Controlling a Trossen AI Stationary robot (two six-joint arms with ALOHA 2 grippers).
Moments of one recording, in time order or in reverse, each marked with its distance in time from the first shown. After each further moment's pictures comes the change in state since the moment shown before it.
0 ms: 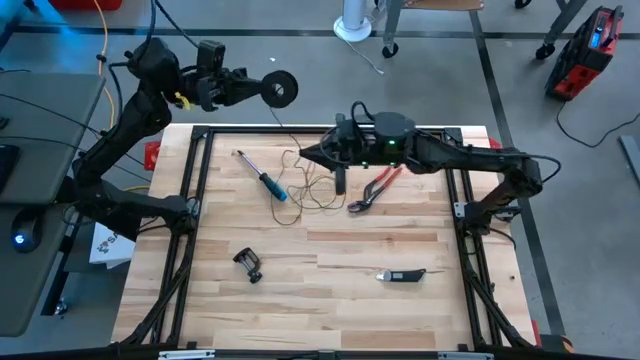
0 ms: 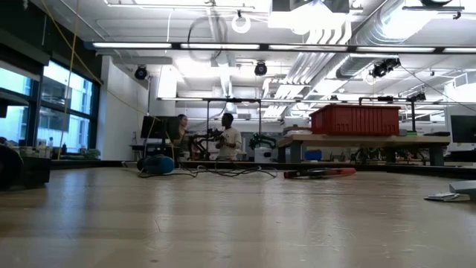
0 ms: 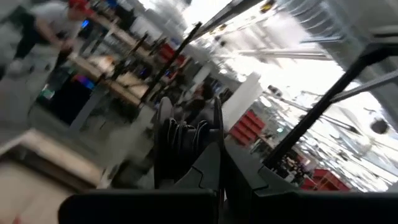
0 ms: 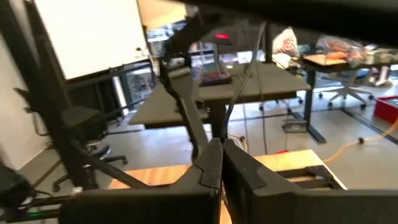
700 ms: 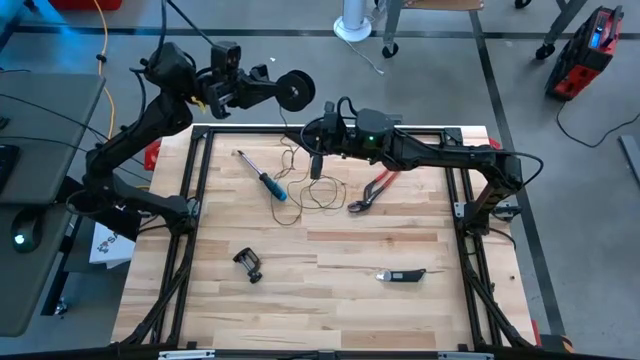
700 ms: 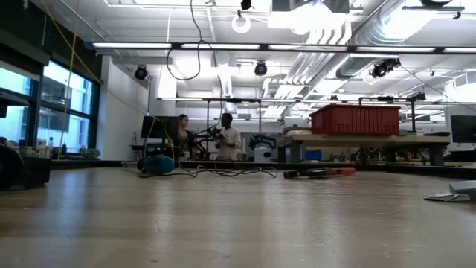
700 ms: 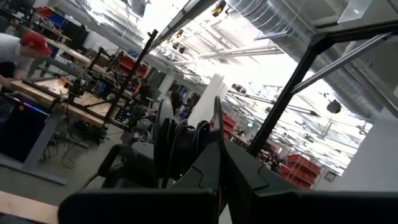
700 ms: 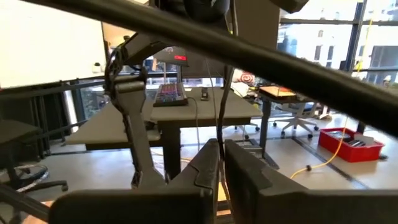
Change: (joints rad) left arm -0.102 0.093 0.000 0.287 0.009 0.005; right arm -0.071 0.153 0.000 0.259 0.097 -0.108
